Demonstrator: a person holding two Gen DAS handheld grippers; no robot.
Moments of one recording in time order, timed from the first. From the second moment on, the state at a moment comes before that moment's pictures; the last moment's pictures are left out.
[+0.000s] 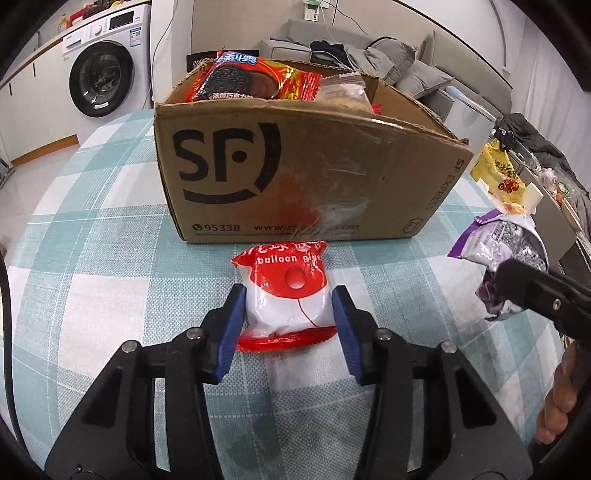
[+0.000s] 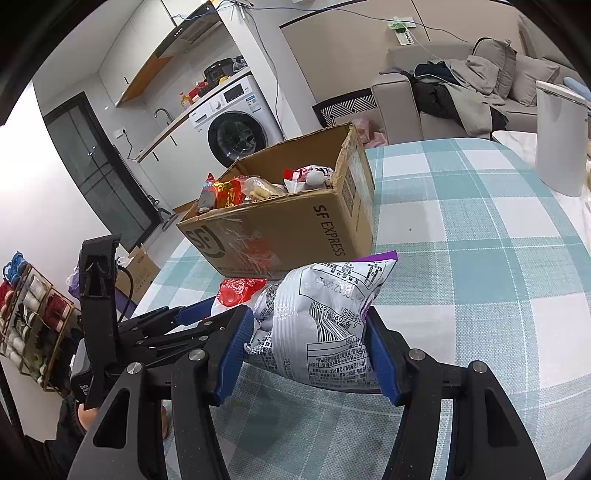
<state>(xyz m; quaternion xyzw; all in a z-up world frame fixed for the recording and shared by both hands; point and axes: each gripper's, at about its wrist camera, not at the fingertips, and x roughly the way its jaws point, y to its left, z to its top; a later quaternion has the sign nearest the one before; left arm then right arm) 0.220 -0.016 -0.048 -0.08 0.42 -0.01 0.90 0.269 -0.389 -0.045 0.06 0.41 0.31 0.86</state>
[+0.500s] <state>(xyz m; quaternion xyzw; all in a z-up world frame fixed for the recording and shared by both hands) 0.183 -0.014 -0.040 -0.08 0.41 -0.02 0.91 0.262 -0.383 -0.039 0.05 0.40 0.32 0.86</state>
